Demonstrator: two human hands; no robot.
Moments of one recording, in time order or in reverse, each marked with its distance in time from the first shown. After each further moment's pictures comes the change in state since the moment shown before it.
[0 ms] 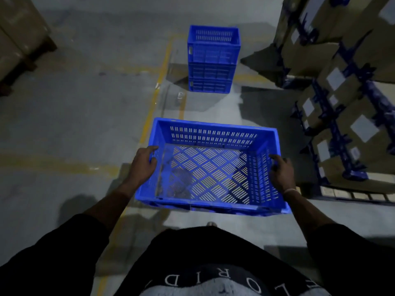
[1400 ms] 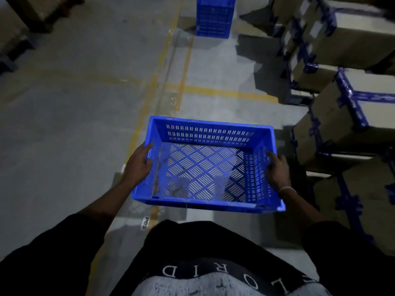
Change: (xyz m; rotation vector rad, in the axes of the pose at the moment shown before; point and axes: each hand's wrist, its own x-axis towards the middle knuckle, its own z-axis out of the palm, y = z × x) left_hand -1.078 0.012 -0.046 -0.018 -0.018 -0.040; right_hand -1.018 0.240 -0.091 -0.013 -0.054 -0.011
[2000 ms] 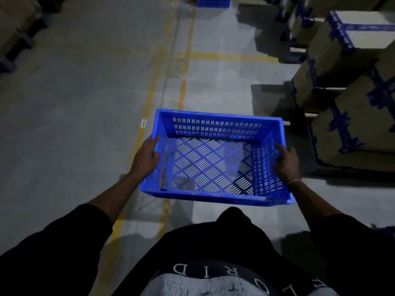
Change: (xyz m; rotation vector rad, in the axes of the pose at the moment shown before) left_hand -0.441 -0.066 -0.045 0.027 -0.070 0.035; right_hand -0.465 0.064 0.024 -0.002 0.039 -0.024
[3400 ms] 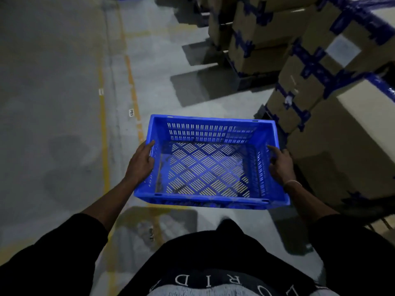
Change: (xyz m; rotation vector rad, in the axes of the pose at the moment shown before) left_hand -0.748 -0.006 0.053 0.015 -0.209 0.313; right_hand -0.901 0.168 -0.061 0.084 0.165 0.390
